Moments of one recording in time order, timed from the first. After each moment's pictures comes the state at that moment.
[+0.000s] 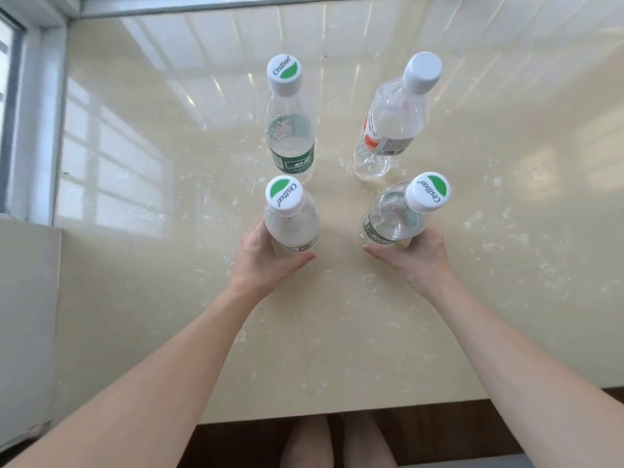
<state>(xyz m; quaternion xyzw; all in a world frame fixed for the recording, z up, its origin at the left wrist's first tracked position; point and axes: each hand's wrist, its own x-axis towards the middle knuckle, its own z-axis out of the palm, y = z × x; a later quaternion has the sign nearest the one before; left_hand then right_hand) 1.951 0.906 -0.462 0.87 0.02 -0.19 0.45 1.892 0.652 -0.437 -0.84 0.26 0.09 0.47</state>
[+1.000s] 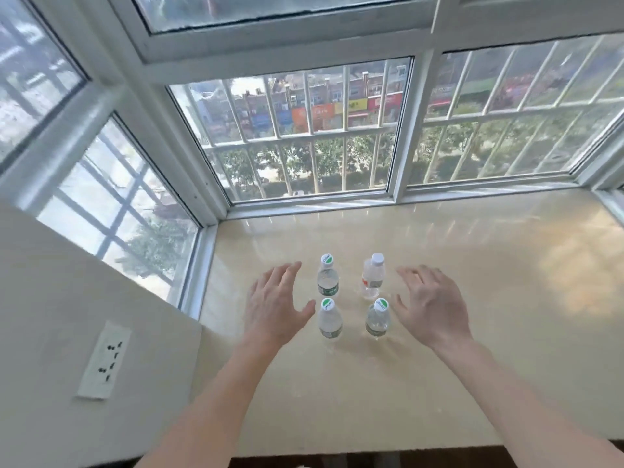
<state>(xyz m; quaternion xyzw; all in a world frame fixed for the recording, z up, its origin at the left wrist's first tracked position) 1.926 0.931 -0.111 0.98 -0.13 0.00 0.15 1.864 0.665 -0.123 -0.99 0.09 -0.06 0.12</state>
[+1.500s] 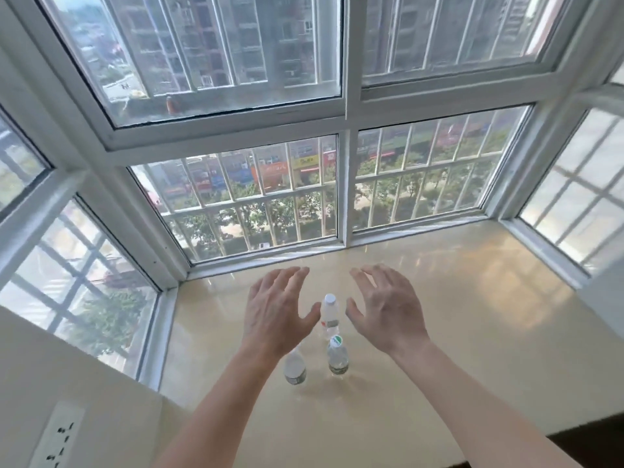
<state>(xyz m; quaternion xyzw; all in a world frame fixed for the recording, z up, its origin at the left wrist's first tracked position) 1.917 0.849 -0.010 0.94 -0.27 0.12 0.13 1.844 0.660 -0.014 -0.97 0.09 -0.18 0.10</state>
